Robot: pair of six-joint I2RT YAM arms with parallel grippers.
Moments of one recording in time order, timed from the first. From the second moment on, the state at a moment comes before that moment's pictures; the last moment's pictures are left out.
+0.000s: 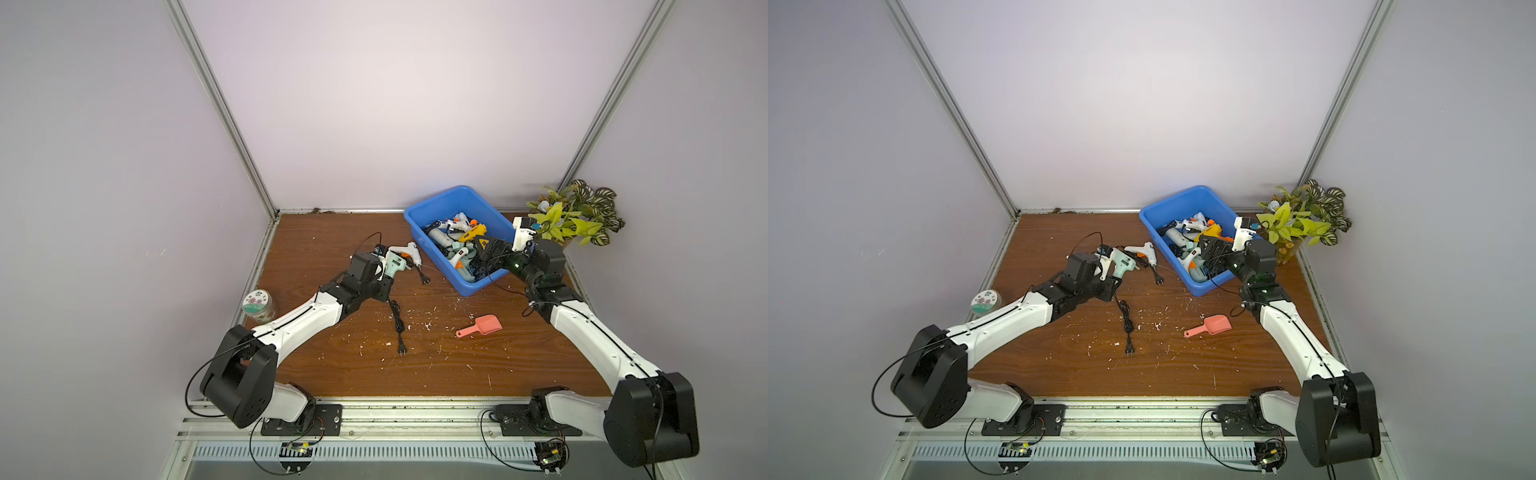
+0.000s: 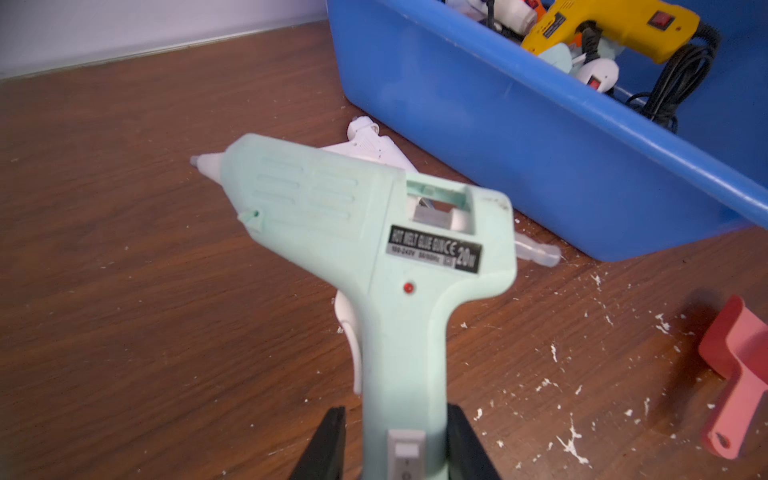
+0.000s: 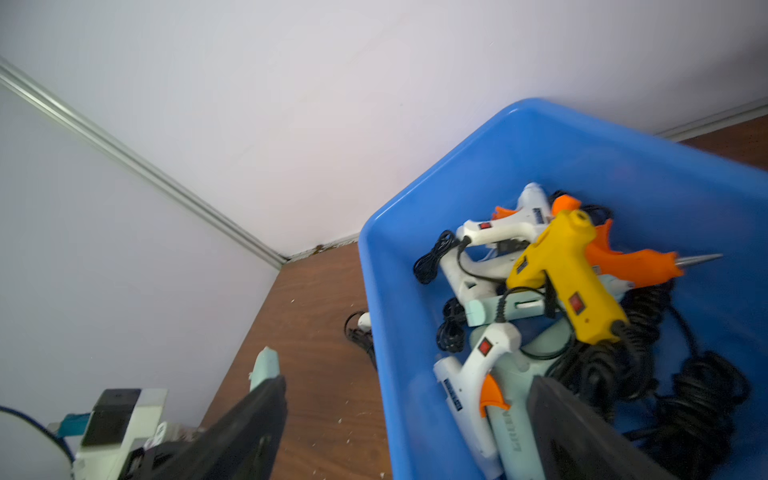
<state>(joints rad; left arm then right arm) -0.55 1.40 0.86 -0.13 -0.01 -0.15 0.17 1.24 0.82 0.20 -0.34 0.58</state>
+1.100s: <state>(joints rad) -0.55 1.18 0.64 0.25 0.13 -0.12 0.57 1.70 1.23 0.21 -0.72 0.53</state>
